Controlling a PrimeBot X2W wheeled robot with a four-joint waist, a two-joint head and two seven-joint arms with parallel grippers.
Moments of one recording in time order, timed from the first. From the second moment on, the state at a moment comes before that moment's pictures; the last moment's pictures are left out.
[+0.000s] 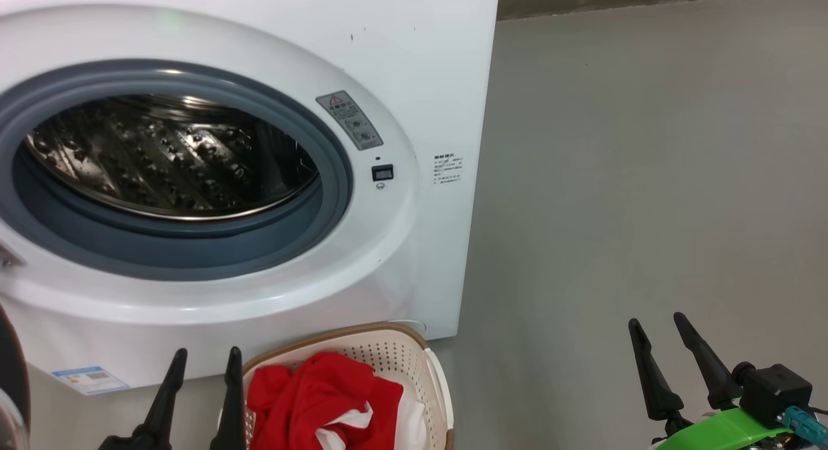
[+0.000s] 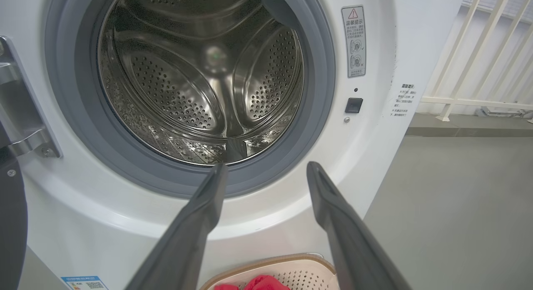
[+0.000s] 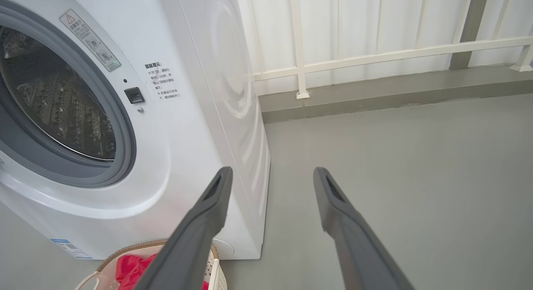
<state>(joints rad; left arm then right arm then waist) 0.06 0.04 0.03 0.10 -0.20 -0.07 -0.26 0.04 -0.12 0.04 0.22 0.40 0.12 -0.26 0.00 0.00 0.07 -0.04</state>
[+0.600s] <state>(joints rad) 0.05 0.04 0.02 0.10 -0.20 -0.07 -0.26 0.04 -0.12 0.04 0.22 0.40 0.12 -0.26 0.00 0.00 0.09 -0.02</state>
